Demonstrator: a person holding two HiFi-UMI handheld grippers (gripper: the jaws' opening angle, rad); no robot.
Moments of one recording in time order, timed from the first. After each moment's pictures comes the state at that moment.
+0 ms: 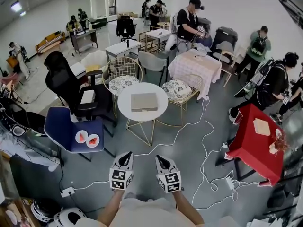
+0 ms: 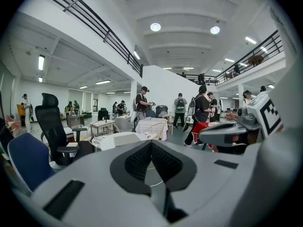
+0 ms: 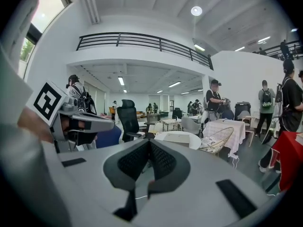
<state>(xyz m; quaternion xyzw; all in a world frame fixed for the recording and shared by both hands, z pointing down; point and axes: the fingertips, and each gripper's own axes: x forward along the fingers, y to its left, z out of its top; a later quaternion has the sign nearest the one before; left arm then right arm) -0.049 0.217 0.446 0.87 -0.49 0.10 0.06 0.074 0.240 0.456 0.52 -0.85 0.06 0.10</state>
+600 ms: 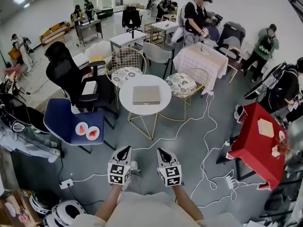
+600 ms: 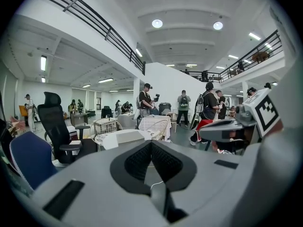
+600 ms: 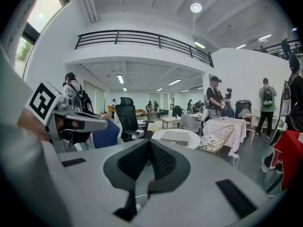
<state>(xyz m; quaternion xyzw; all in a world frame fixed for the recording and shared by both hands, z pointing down) -0.045 0.201 0.465 0.85 -0.51 0.11 0.07 0.093 0.212 0.473 0.51 -0.85 0.07 0.11</state>
